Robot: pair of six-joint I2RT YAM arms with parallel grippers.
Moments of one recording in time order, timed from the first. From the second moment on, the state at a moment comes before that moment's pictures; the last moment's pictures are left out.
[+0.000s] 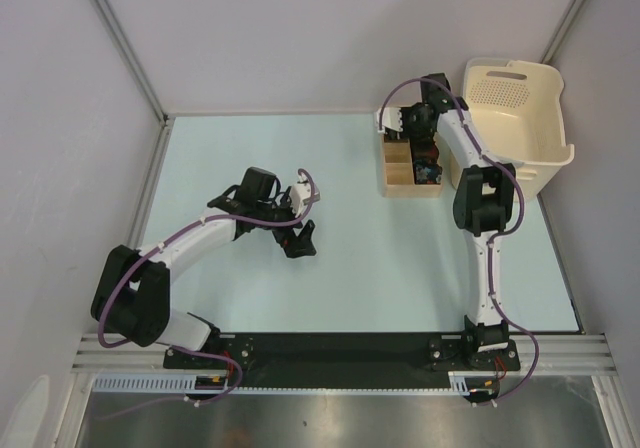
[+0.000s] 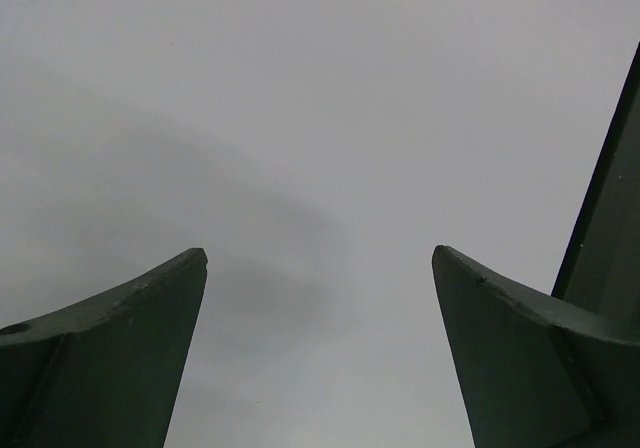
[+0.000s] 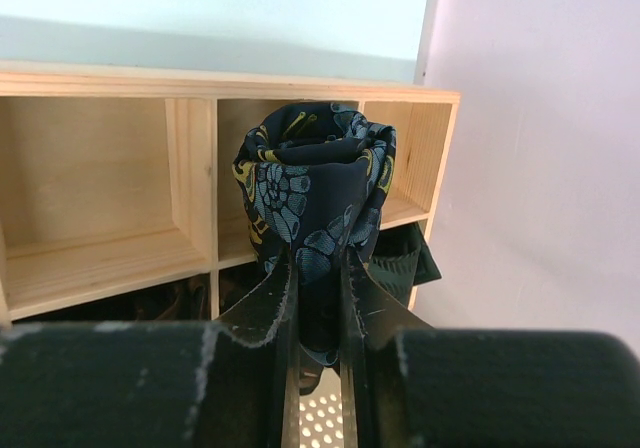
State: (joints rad) left arm -0.46 1.43 0.90 -0.38 0.66 0.37; right arm 0.14 2.40 2.26 -0.75 -0.41 -1.56
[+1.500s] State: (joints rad) left arm -0.46 1.41 0.93 -0.41 0.65 0.35; right arm 0.16 2.16 2.08 -0.68 -0.44 -1.32
